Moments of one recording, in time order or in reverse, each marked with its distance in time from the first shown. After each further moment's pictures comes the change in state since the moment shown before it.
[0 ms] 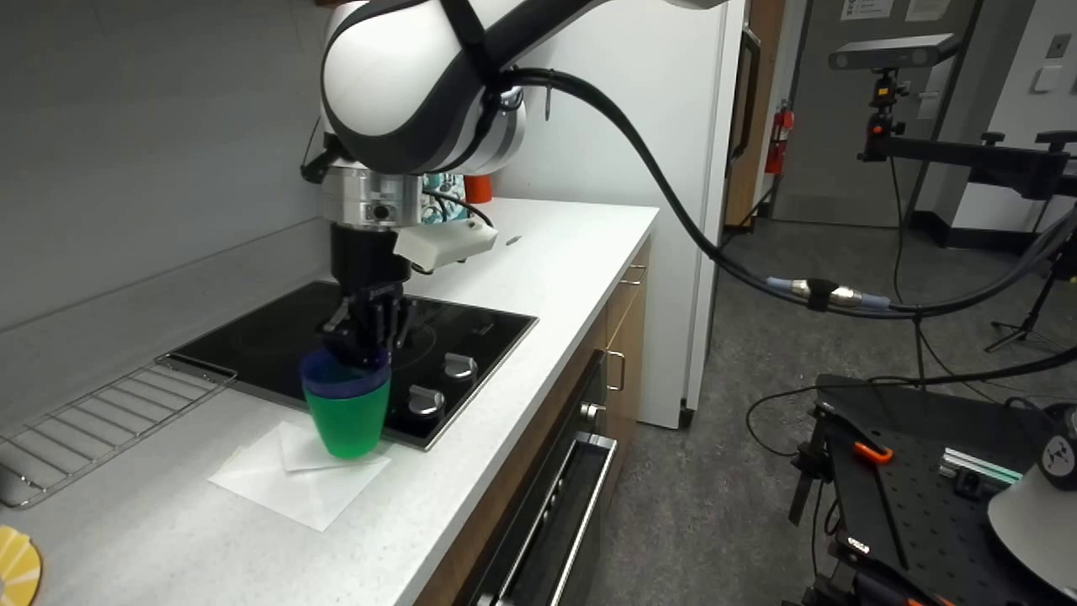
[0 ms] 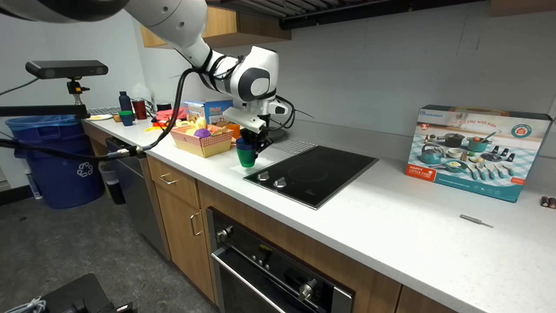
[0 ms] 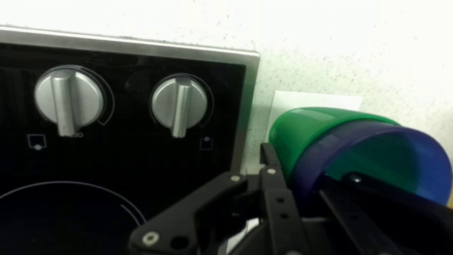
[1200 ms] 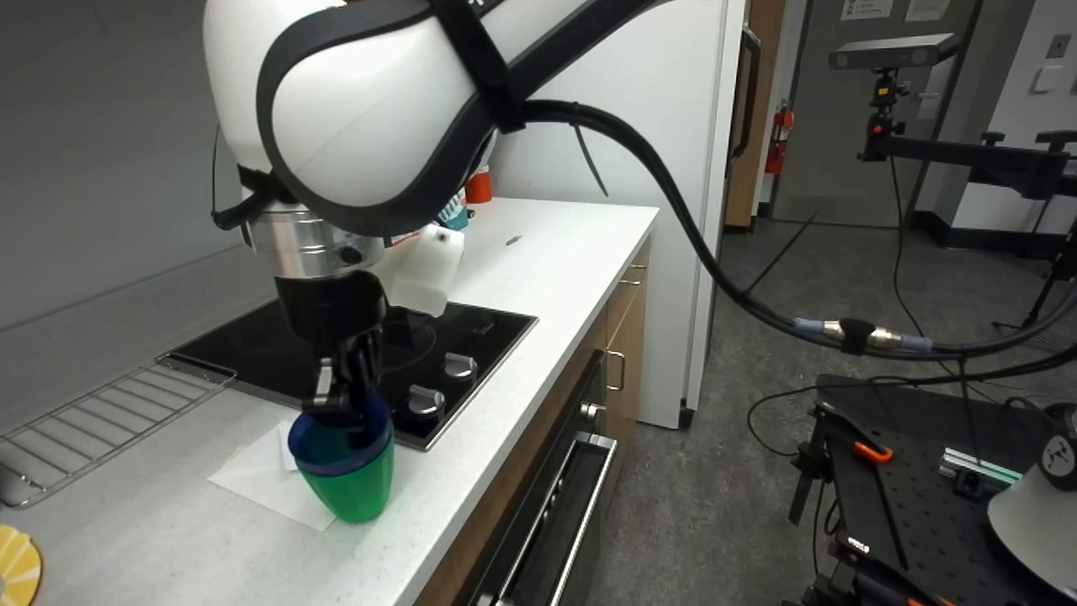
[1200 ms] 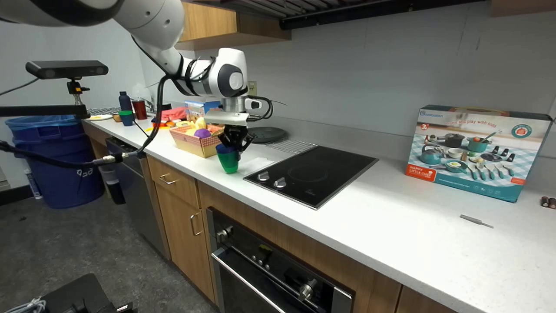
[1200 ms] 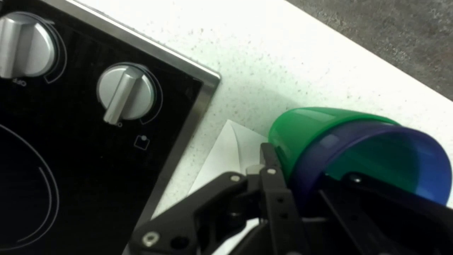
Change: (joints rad) arm 0.137 0.003 -0.003 0.014 -0.229 -0.076 -0.080
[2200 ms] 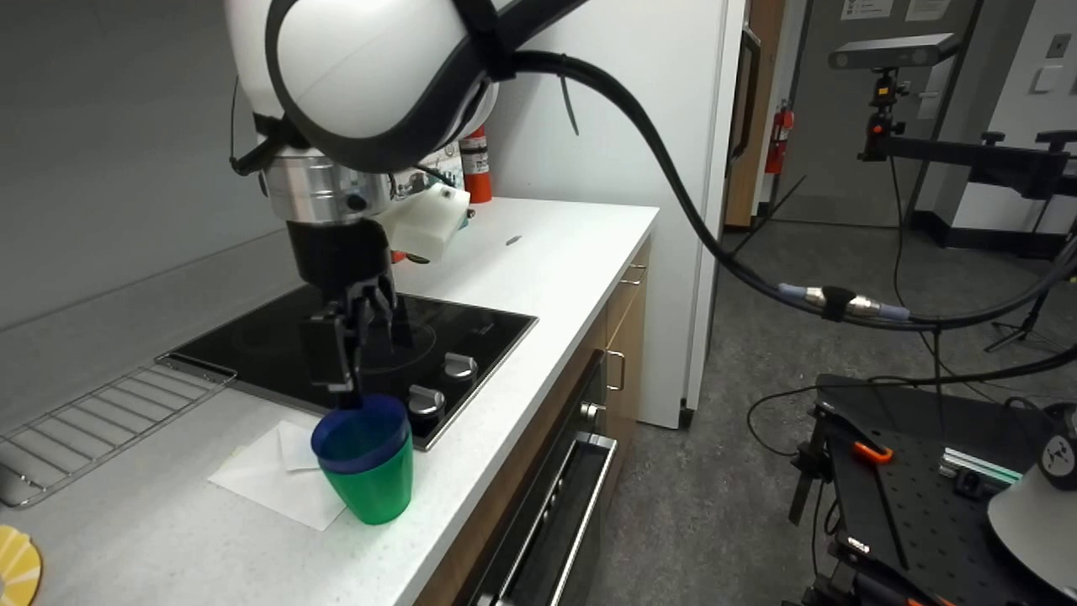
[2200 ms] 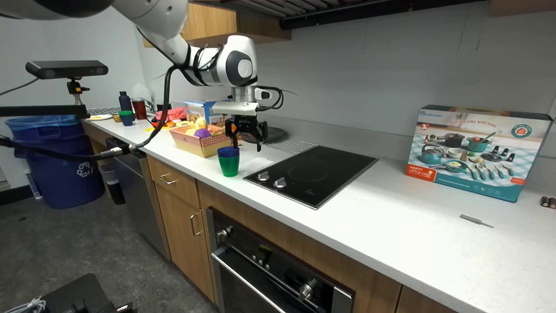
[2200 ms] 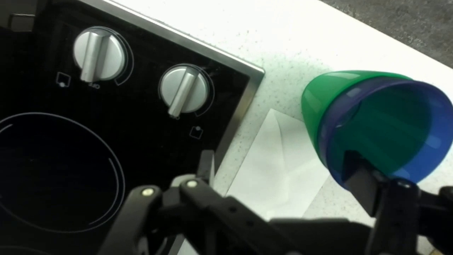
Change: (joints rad) arm -0.022 -0.026 -0.035 0.042 0.001 -0.049 0.013
